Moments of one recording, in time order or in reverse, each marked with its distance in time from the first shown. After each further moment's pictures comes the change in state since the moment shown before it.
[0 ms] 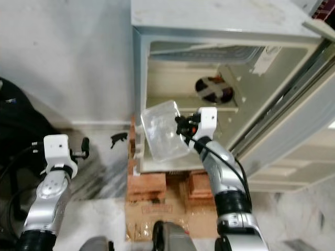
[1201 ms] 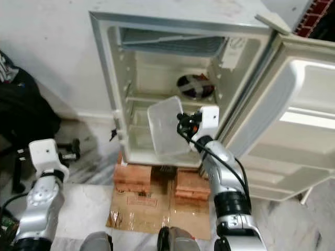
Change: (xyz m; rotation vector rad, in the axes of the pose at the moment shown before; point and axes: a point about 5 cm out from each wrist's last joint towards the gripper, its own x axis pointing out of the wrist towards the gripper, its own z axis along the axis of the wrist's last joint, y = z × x) left arm -0.018 0.005 0.012 -0.079 -0.117 -0.042; right arm -0.010 -0.005 0.013 -0.093 -0.091 -0.048
